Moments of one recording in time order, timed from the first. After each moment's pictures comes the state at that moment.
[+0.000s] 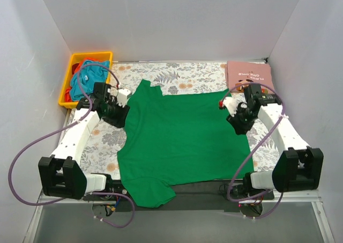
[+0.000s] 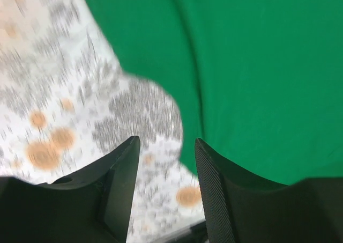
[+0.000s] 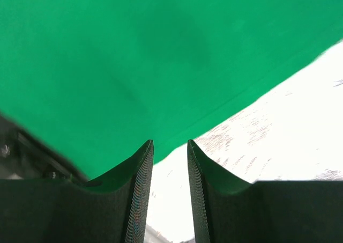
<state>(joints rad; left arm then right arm) -0.12 1.26 1.04 -0.94 0.18 0.39 0.12 1.28 1.02 -1.12 -0.26 -0.88</state>
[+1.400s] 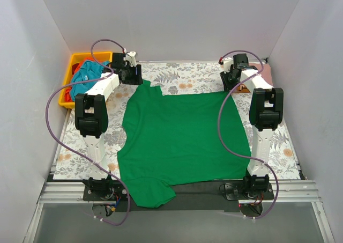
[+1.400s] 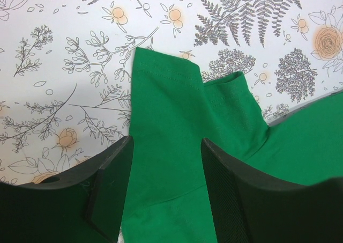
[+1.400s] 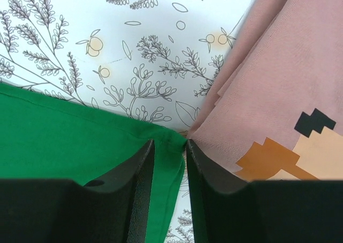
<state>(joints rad) -0.12 2.13 1.72 -0.36 0.27 -0.02 0.07 2.24 1.81 -0.57 -0.18 -0.37</state>
